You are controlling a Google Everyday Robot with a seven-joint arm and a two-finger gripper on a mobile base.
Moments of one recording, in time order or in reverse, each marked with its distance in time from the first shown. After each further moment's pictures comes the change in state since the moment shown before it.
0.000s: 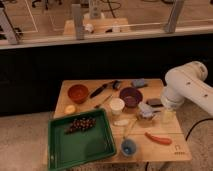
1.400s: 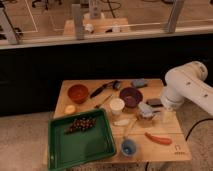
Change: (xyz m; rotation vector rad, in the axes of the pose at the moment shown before) arm -0.001 0.000 0.000 -0.001 -0.013 -0.001
